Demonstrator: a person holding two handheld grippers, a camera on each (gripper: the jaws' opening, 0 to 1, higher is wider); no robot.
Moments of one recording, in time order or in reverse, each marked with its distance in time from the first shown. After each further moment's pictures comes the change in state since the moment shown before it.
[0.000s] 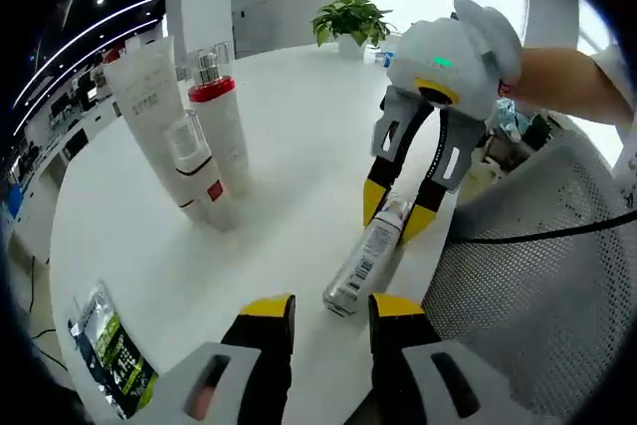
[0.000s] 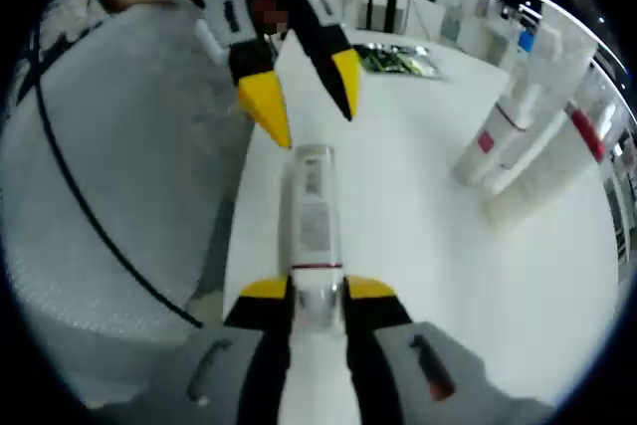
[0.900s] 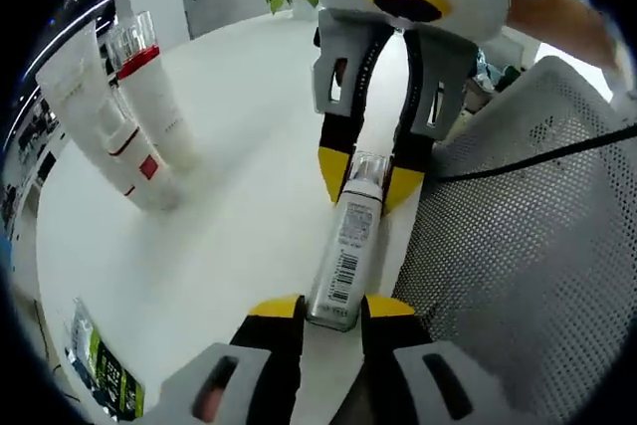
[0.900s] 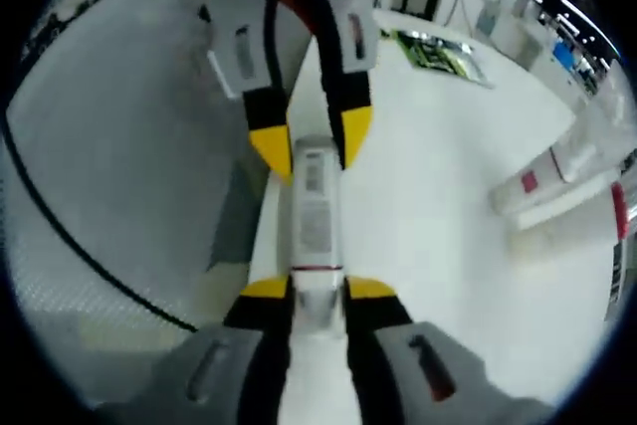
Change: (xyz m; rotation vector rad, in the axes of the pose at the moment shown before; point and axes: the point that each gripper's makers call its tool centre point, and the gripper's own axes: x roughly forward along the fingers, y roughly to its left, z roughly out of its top) left arm 0.019 -0.020 -0.030 0.166 0.138 -0.057; right arm 0.007 0.014 0.009 -0.081 0.142 0.054
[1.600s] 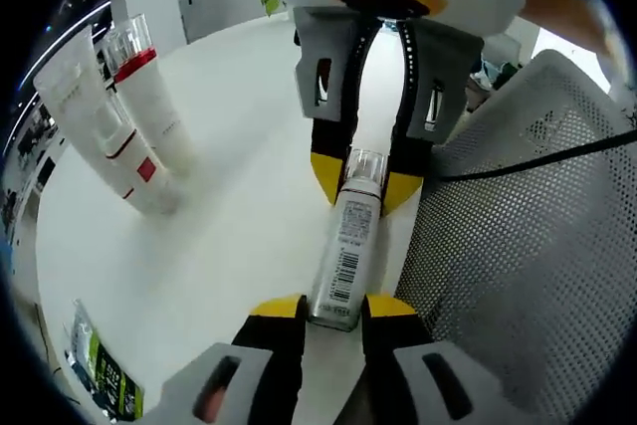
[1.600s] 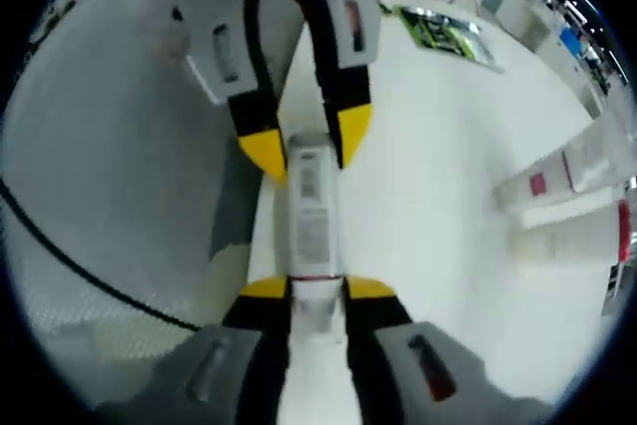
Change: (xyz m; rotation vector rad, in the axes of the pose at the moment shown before) left arm 0.001 0.001 0.001 -0.018 -0.020 -0.009; right arm 0.001 -0.001 -0.002 0.025 0.110 0.009
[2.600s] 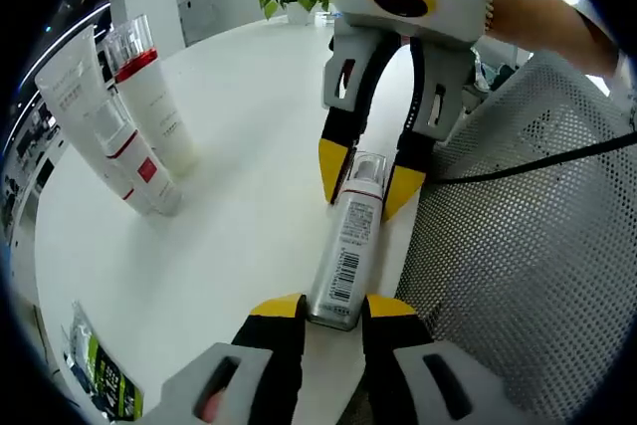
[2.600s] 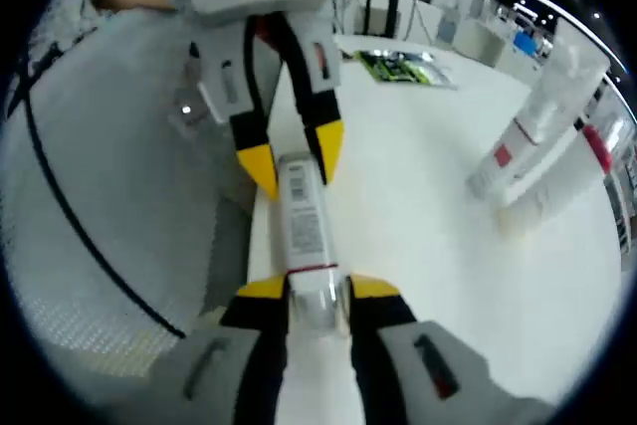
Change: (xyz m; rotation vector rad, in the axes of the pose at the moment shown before) left arm 0.000 0.001 -0.001 0.010 -0.011 -0.013; right arm -0.006 -0.003 0.000 0.171 -0.386 -0.101
